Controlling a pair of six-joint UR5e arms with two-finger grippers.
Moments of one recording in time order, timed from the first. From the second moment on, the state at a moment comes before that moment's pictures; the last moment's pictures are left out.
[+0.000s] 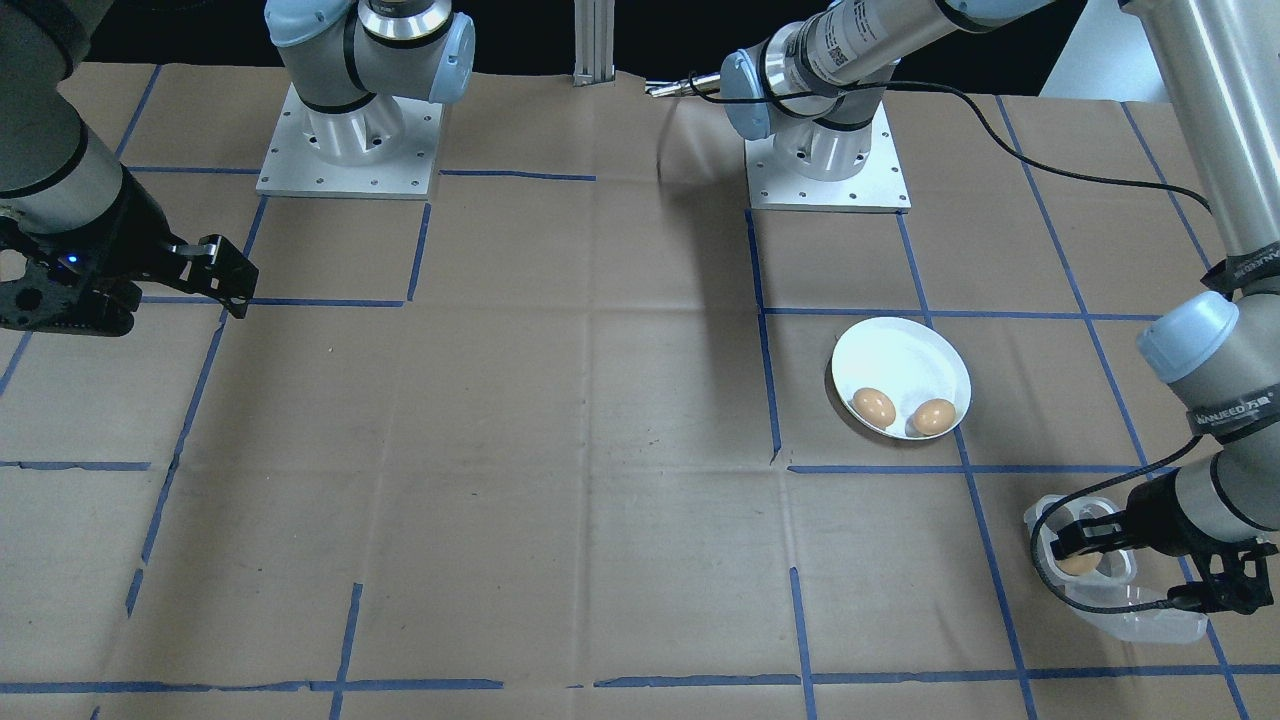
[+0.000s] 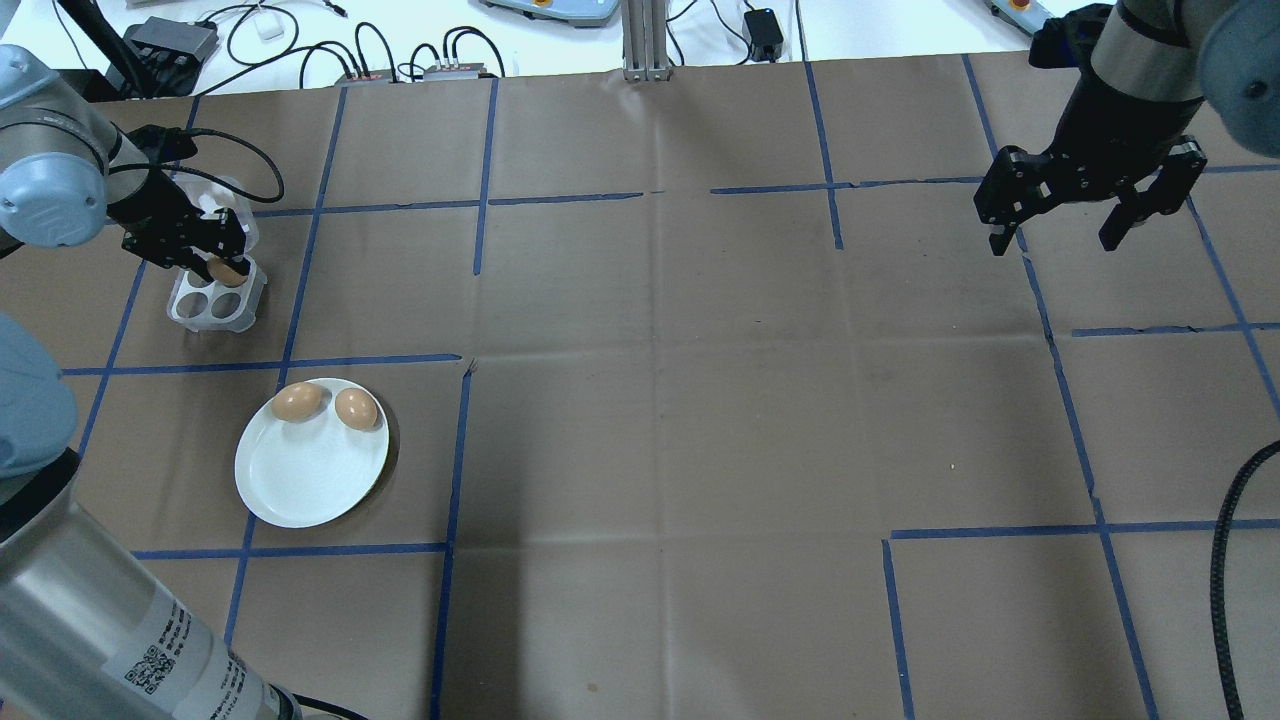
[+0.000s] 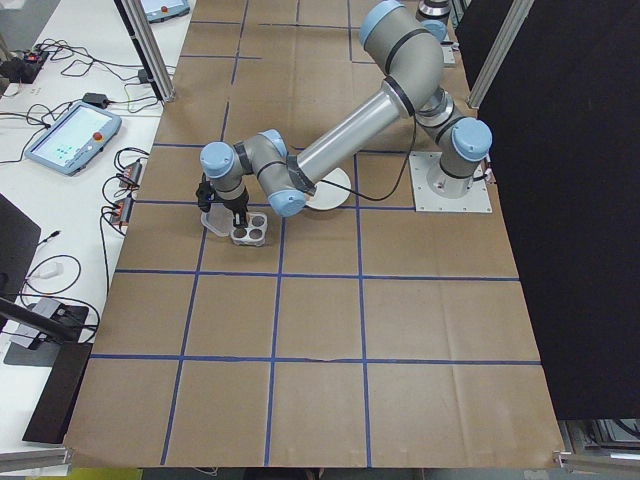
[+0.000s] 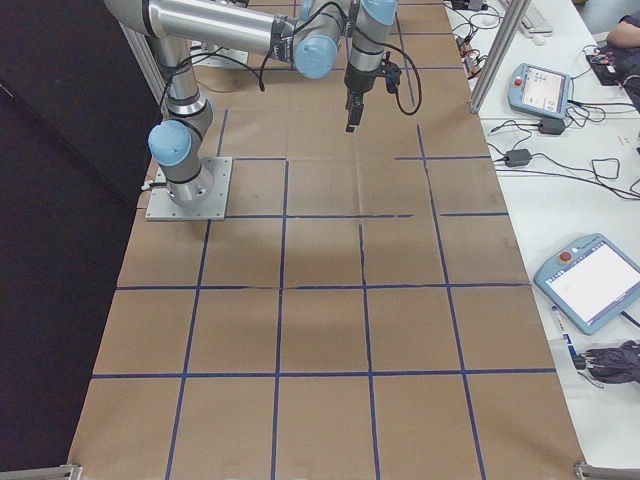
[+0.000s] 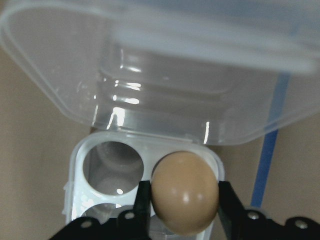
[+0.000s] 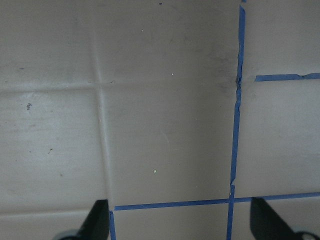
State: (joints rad) left arm -1.09 -2.19 -1.44 -1.14 1.51 0.38; right arm 1.39 -1.48 1.60 -1.57 -1.64 -0.14
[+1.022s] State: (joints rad) left arm -1.09 -1.91 -1.68 -1.61 1.50 0.30; right arm 1.39 -1.48 1.60 -1.57 -1.64 -0.14
